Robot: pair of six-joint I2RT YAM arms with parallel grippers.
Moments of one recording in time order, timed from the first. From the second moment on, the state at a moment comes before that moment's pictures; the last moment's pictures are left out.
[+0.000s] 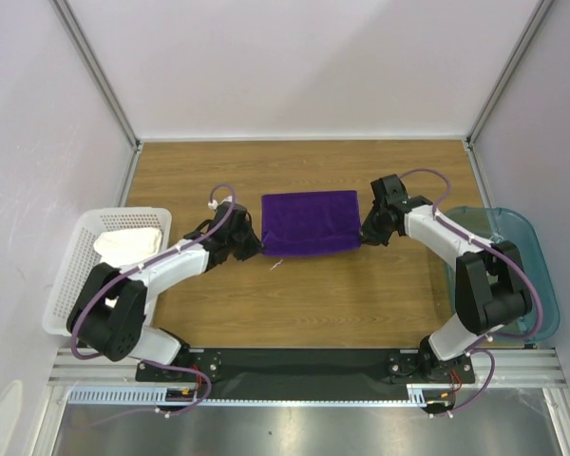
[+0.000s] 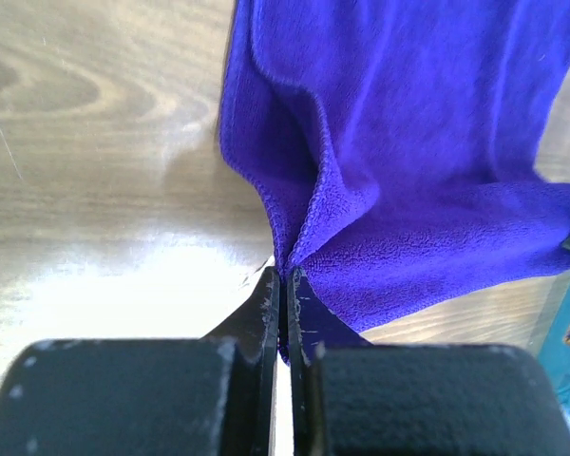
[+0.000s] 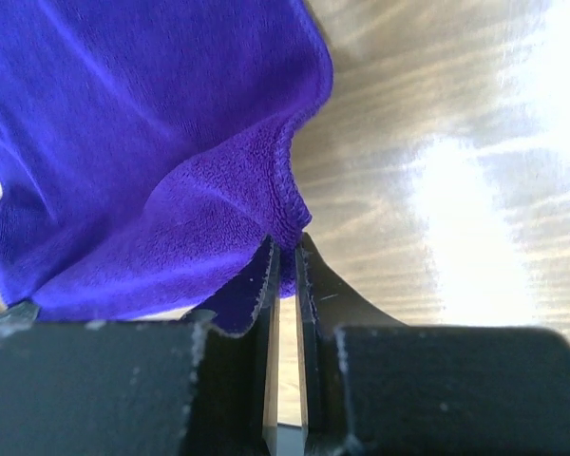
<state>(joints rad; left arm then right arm) -0.51 1.43 0.76 -0.17 0.00 -0.91 0.34 1.57 1.05 -0.55 -0.02 0.84</state>
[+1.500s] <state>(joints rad) -0.47 1.50 0.83 -0.34 0.11 -0.88 0.23 1.77 1.17 -0.88 -0.28 0.64</state>
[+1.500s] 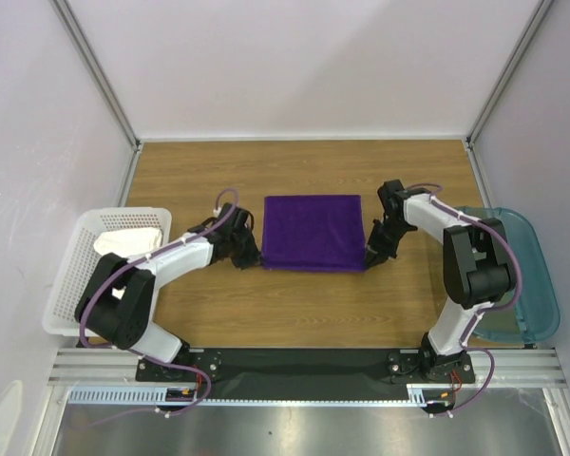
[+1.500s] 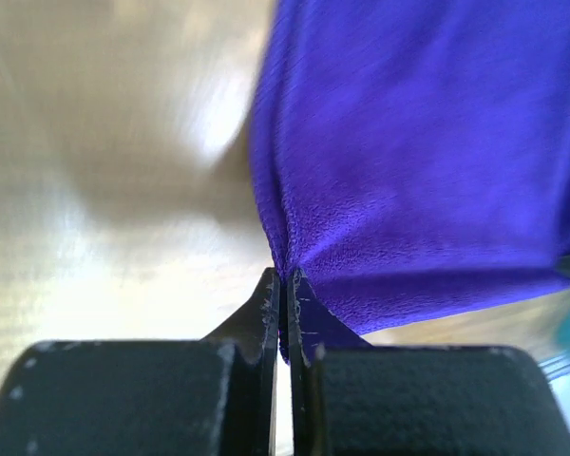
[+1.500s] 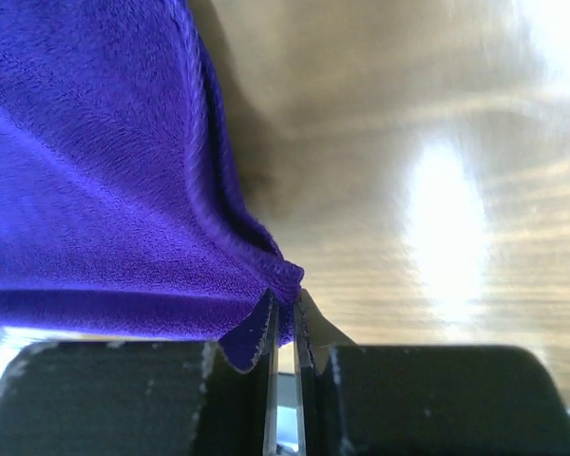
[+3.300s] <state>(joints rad) -0.36 2.11 1.51 -0.26 0.01 -0.58 0.15 2.11 1.53 -0.45 -0.22 0.66</state>
